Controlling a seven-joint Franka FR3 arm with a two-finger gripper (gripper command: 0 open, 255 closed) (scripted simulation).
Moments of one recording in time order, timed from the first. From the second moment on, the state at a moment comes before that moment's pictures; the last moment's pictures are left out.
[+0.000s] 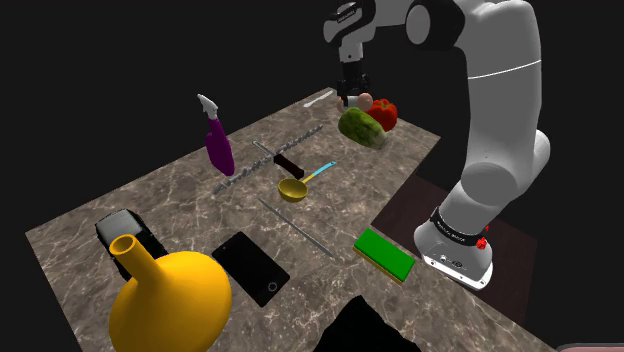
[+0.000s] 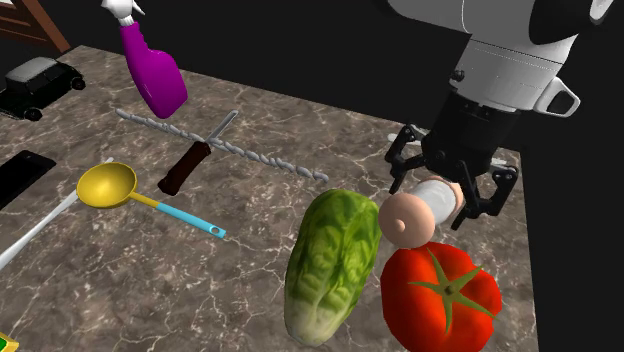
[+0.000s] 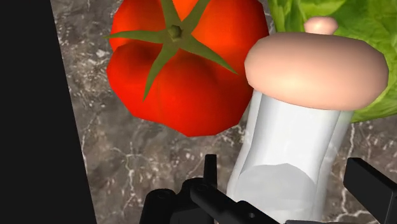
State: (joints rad) arm -0.17 0.60 -0.36 -1.53 0.08 1.70 -0.20
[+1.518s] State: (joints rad) arm -0.17 0.56 -0.36 -1.49 0.07 1.62 -0.20
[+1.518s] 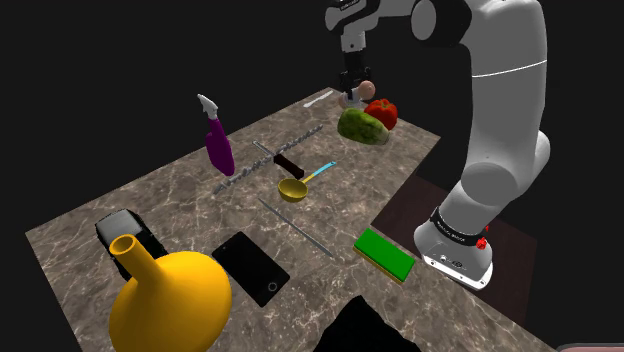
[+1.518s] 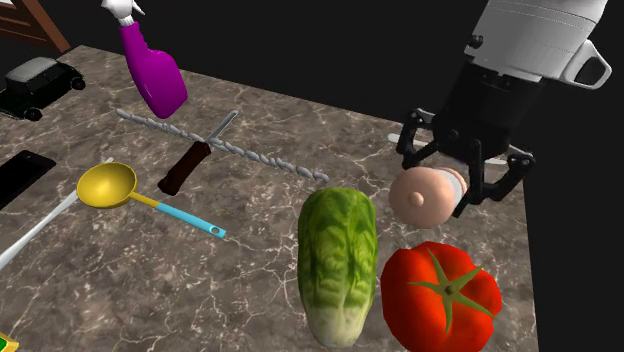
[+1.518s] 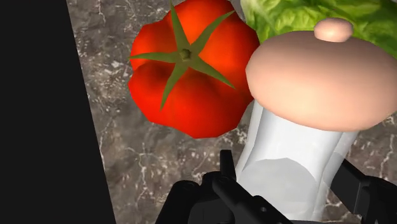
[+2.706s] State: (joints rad) arm -0.17 0.51 -0.37 -1.33 0.05 1.42 -0.21
